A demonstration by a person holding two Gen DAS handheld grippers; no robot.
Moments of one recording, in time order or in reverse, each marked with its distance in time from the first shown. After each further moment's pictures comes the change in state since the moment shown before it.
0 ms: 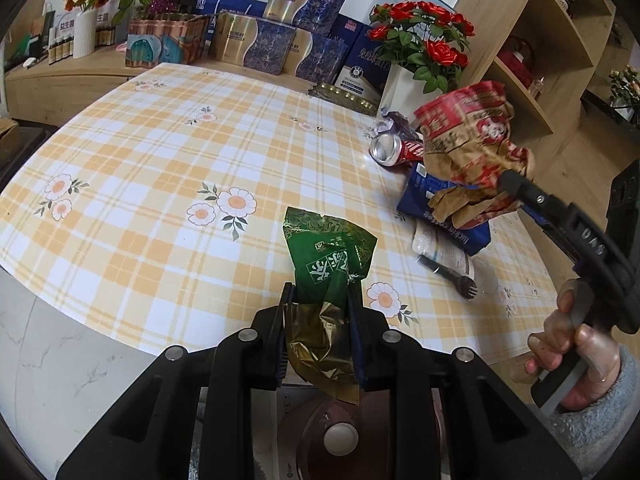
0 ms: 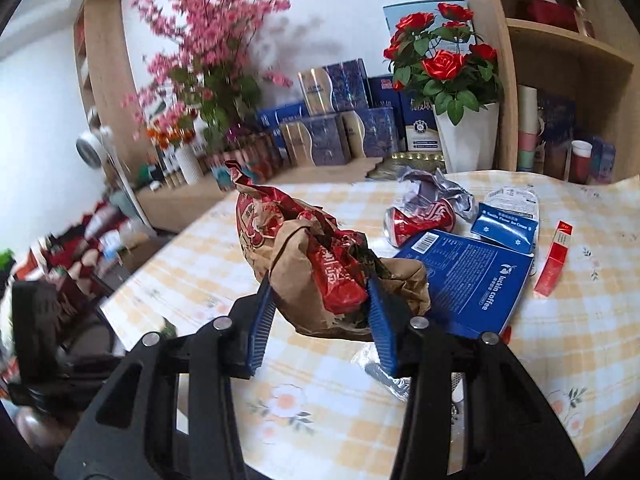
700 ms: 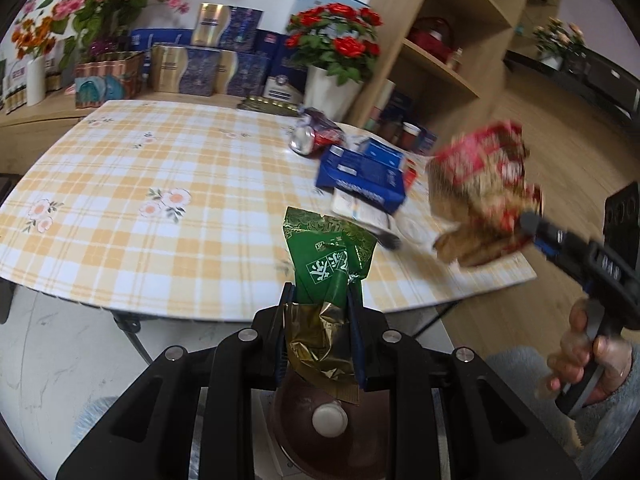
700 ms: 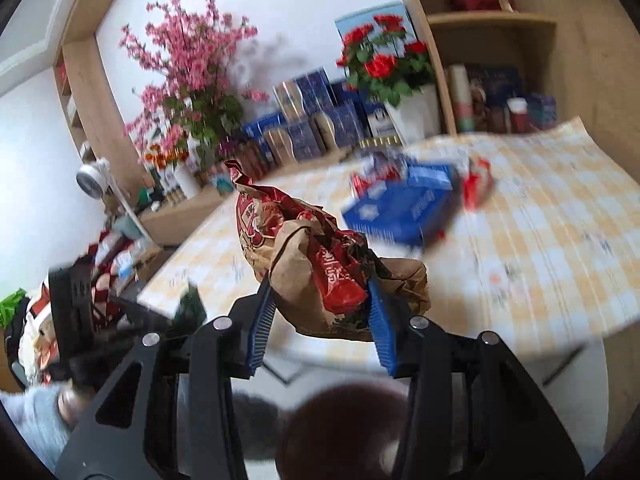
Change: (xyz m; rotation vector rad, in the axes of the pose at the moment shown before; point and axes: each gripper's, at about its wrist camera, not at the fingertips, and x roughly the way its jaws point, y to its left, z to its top) left arm -0.058 -0.049 -0.058 0.197 -0.039 -0.156; right arm -0.156 -0.009 -0.082 0.148 0.016 -0.040
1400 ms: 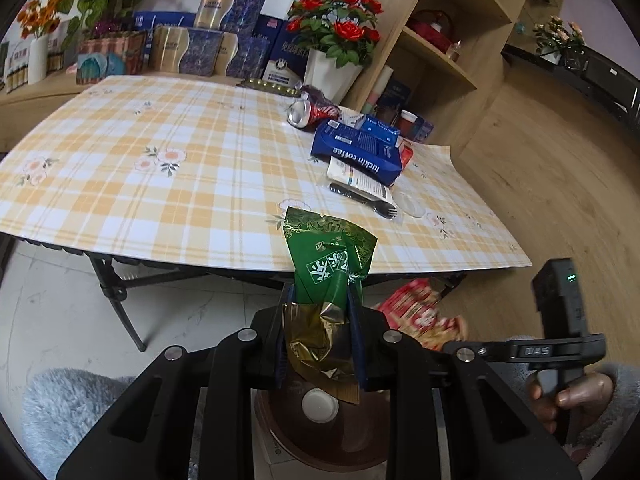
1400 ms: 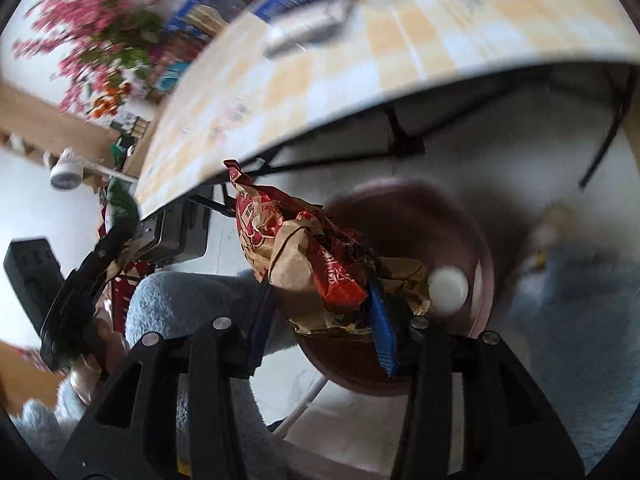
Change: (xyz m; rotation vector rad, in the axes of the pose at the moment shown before) left arm 0.010 0.005 -0.035 -0.046 0.023 -0.021; right arm 0.066 -0.056 -0.124 0.417 0.539 0.034
